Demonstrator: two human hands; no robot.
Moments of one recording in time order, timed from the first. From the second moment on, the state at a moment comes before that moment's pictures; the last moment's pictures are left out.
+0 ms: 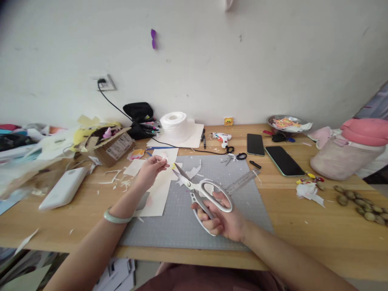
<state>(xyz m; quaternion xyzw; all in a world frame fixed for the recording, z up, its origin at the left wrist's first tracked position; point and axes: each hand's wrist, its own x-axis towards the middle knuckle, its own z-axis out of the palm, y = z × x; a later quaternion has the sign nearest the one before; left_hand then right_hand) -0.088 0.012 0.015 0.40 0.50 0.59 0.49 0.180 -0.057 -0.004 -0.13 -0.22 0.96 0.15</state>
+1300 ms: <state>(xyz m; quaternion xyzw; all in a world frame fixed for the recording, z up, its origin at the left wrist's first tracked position) -0.082 0.003 0.010 0.45 0.42 0.41 0.67 0.183 -0.060 -0.009 -0.15 -0.28 0.94 0.12</state>
